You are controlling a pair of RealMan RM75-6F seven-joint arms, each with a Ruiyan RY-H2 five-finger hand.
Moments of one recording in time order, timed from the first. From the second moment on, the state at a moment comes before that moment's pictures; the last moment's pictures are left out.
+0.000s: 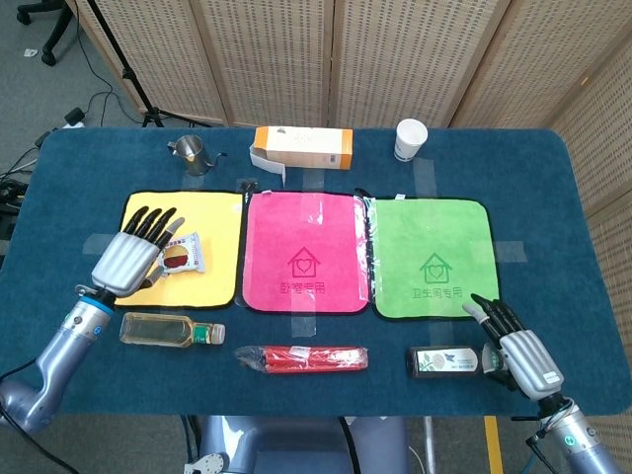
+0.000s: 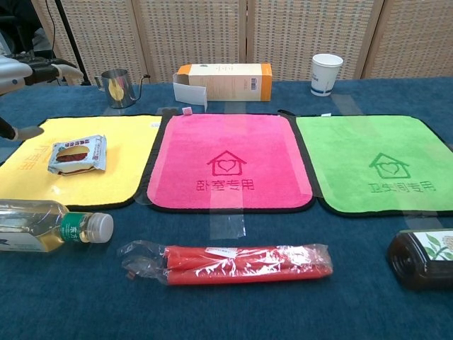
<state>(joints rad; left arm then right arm) -0.65 -1.27 0.02 -1.44 1.33 1.18 0.20 0.23 -1.20 -0.09 -1.46 -1.73 1.42 0.40</state>
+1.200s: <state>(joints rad) -0.21 -1.32 0.13 -1.51 1.59 1.62 0.17 0.14 -1.28 -0.01 -1.42 -1.71 1.60 0.04</state>
